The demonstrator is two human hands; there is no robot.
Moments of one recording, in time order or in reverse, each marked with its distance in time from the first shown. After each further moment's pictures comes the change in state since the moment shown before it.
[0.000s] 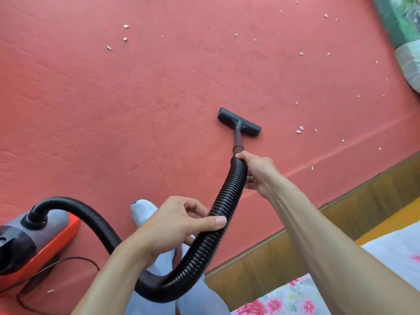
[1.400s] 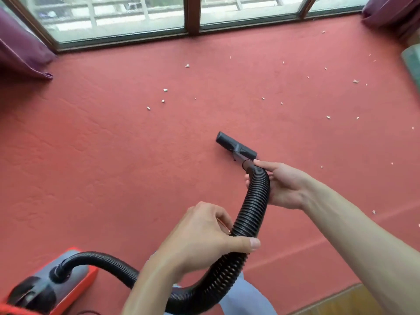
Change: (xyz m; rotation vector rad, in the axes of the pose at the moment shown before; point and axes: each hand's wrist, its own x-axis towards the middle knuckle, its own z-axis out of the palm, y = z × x) left_hand 0.027 0.193 -0.064 0.194 0.145 0.057; right_hand 0.030 -0.227 0.017 0.113 -0.520 0.192
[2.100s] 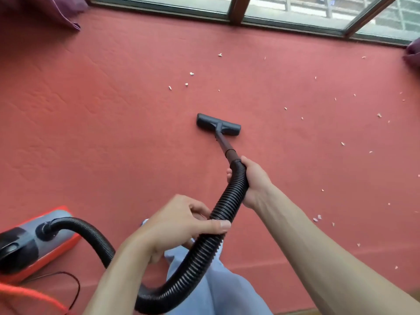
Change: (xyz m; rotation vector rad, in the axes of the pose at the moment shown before) left_hand -0.001 -0.043 -0.050 -0.437 0.054 -0.076; right_hand 0.055 0.015 0.109 0.145 0.181 -0.089
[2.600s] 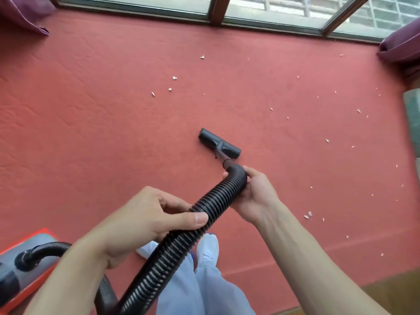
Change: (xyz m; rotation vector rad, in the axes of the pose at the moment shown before) left_hand -0.003 0.048 -0.047 0.073 -0.112 0.129; right_hand -0.021 -0.021 0.000 0.123 -0.053 0.020
